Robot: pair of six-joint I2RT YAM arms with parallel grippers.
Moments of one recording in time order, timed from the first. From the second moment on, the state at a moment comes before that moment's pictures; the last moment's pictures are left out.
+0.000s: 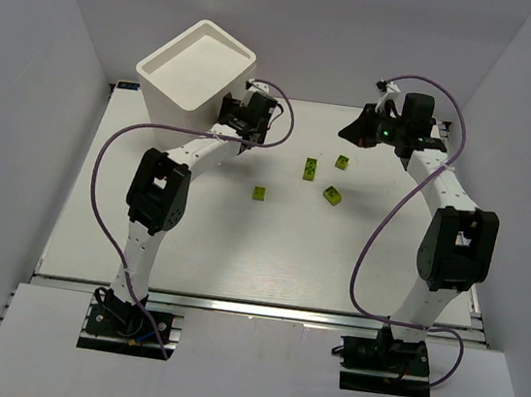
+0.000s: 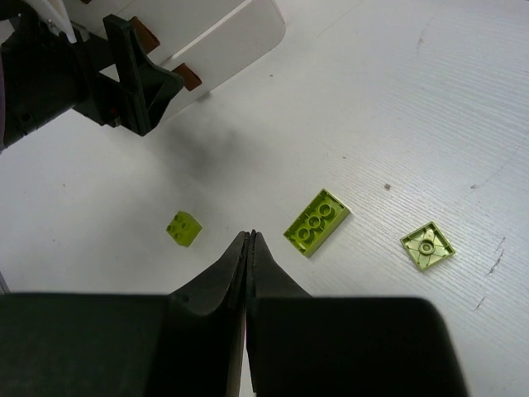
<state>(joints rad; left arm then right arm) -0.50 2.19 1.85 -0.36 -0.67 -0.15 0.11 1.82 1.52 -0.18 -0.73 0.12</state>
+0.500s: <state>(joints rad) -0.50 1.89 1.59 -0.37 -0.35 -0.26 0.19 1.94 1.58 -0.33 -1.03 -0.34</state>
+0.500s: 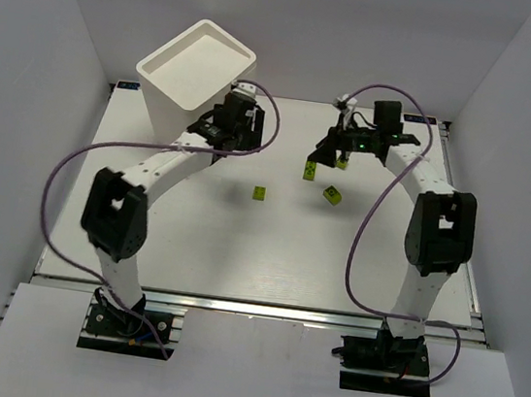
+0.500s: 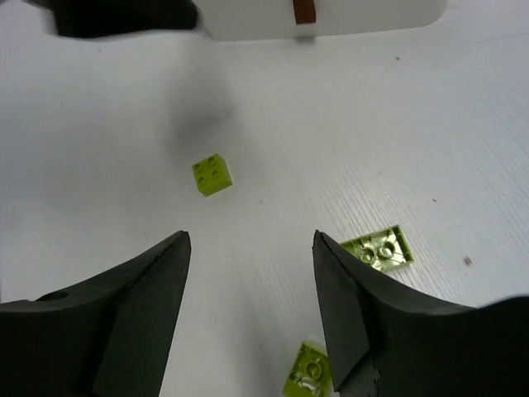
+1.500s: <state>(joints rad) -0.49 0.78 1.05 -0.68 -0.46 -0.65 0.62 2.64 2.21 0.11 -0.43 -0.17</state>
